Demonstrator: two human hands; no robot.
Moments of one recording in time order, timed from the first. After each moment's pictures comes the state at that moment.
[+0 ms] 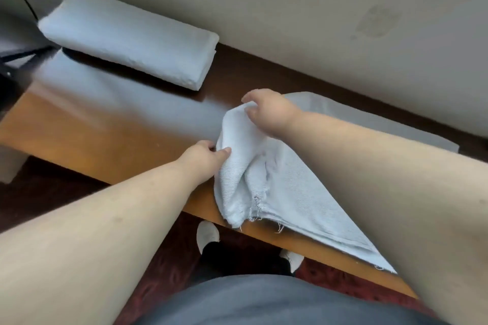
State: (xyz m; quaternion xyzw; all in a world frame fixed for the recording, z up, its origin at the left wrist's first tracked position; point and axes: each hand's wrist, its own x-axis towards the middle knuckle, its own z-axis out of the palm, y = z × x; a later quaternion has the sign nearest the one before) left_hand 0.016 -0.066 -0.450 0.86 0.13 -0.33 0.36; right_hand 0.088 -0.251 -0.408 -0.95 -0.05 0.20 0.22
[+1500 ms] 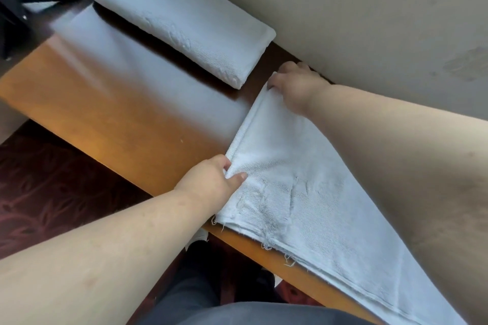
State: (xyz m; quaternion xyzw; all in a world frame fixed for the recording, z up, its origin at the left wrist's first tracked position) left_hand -0.004 -0.023 -0.485 0.89 0.13 -0.30 0.32; right_hand 0.204 -0.213 -0.455 -0.95 -0.21 0.21 -0.05
